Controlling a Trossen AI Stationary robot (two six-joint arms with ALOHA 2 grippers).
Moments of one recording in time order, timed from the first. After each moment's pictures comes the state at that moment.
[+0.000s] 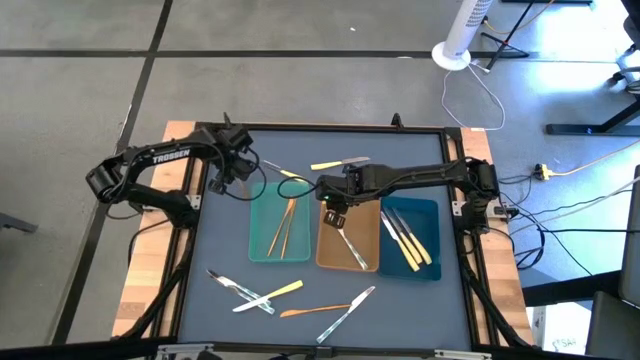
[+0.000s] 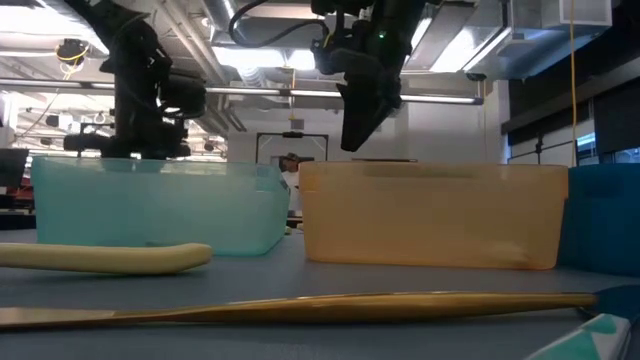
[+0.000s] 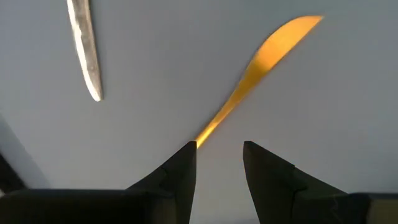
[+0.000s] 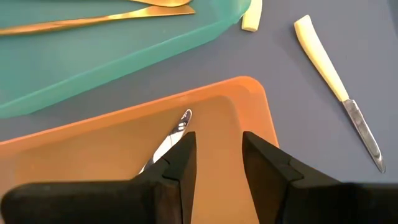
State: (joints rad) left arm 0.76 1.30 0.73 -0.86 -0.08 1.14; right arm 0.00 1.90 1.61 -0.91 0.22 0.28
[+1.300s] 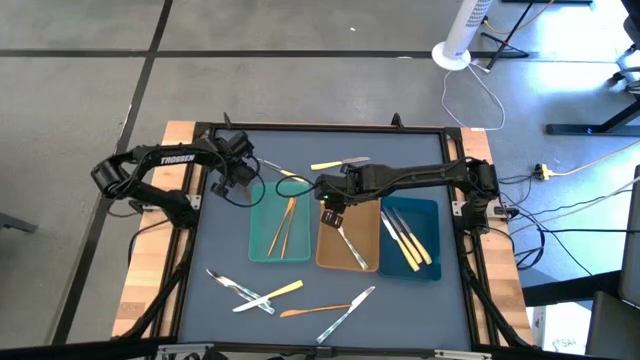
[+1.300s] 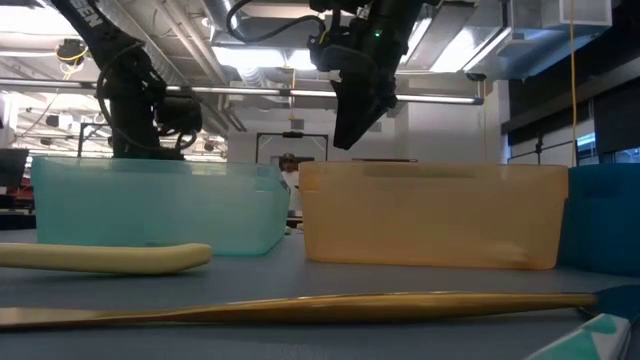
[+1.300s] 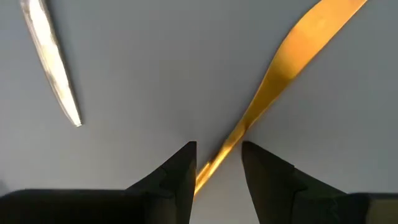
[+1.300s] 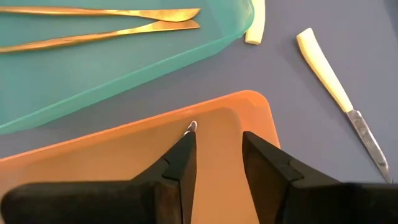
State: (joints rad) left arm 0.77 1.36 0.59 -0.61 -0.09 1.24; right arm 0.00 1.90 1.61 -0.87 0.22 0.28
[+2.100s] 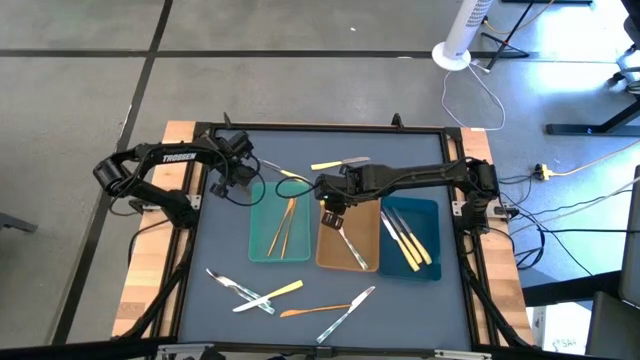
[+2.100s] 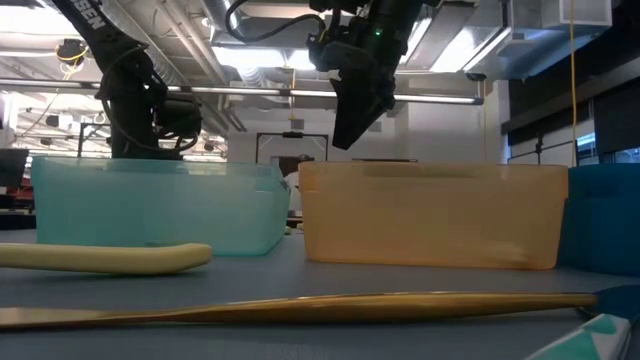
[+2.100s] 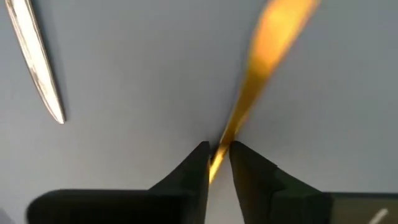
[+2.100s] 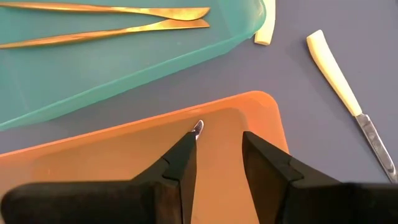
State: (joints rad) left arm 0.79 1.39 0.59 -0.64 -0.08 1.22; right arm 0.00 1.90 1.61 -0.86 0.19 0.26
